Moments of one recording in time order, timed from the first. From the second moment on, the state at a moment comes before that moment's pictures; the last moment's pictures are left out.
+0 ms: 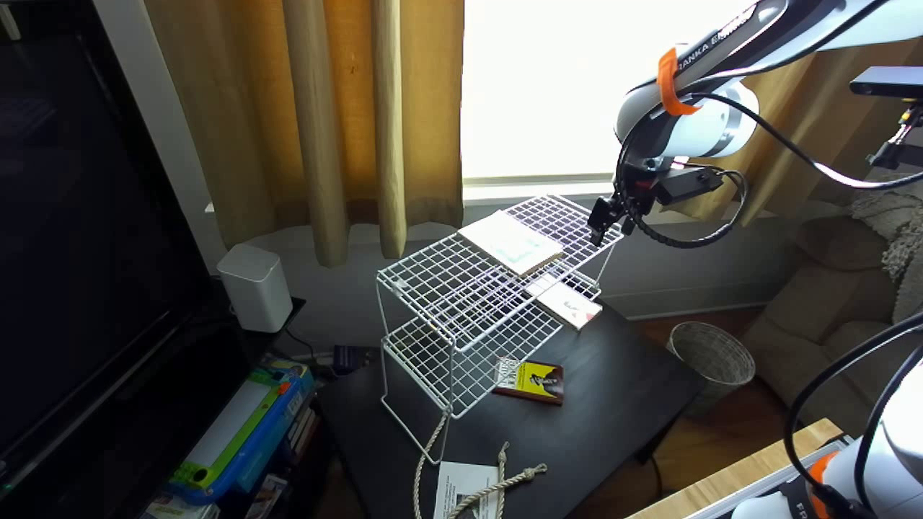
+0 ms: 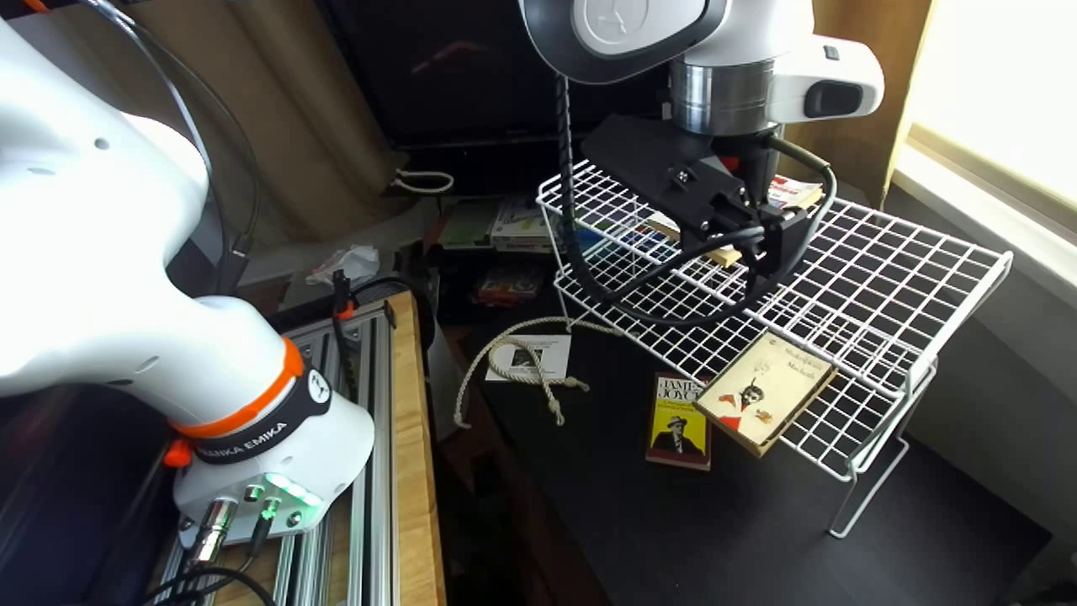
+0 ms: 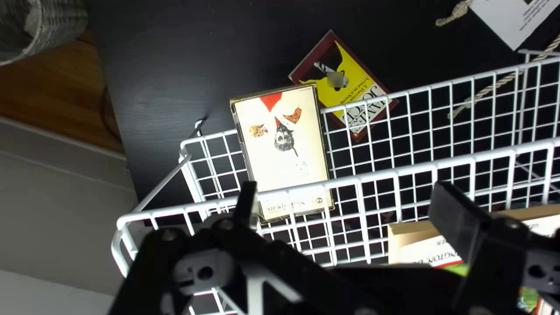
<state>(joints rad) -0.10 0.00 -0.02 -2.44 0.04 2.50 -0.37</state>
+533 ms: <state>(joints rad) -0.13 0.07 -0.07 -2.46 0.38 2.50 -0.62</state>
